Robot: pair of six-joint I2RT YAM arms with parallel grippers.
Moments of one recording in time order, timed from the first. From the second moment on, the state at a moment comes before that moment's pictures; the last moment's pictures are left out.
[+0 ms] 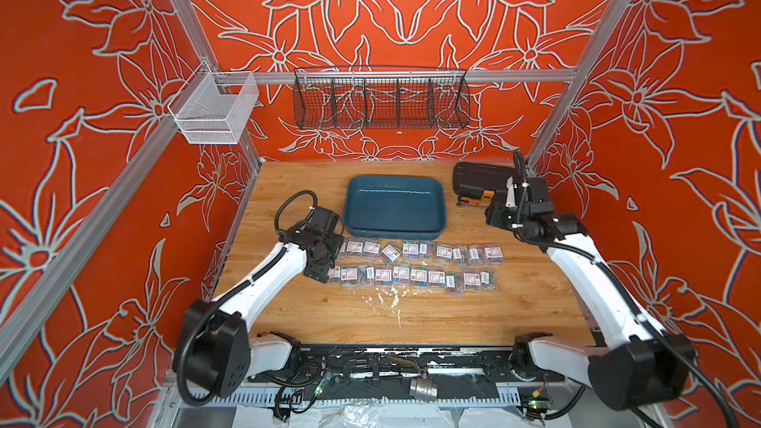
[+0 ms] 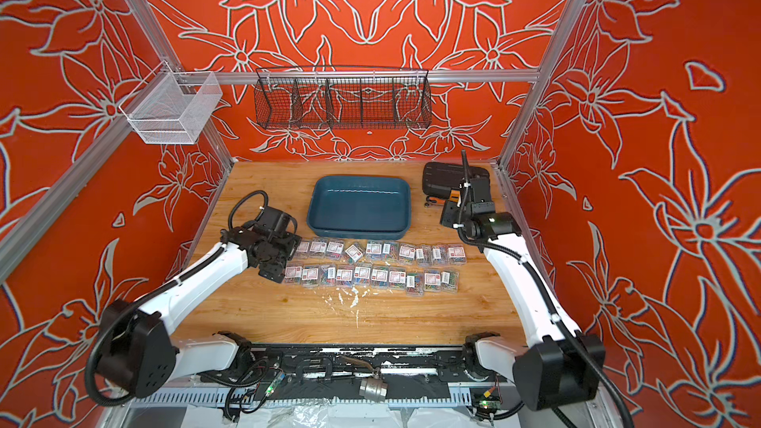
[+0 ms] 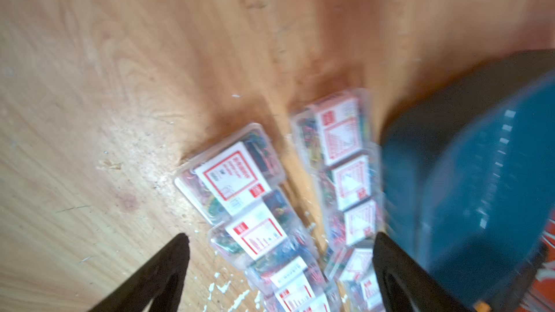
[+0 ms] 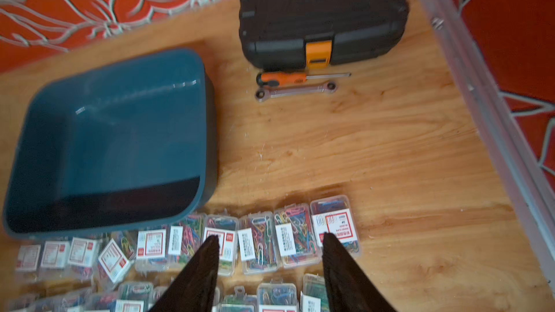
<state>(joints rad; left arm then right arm) -0.30 1.24 0.96 -0.84 -0.10 -1.47 0.14 1.14 1.08 -0.66 0.12 0.39</state>
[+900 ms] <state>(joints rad) -0.13 1.41 0.61 -0.01 -0.47 -0.22 0.09 1.39 0.31 0.65 0.21 -0.02</state>
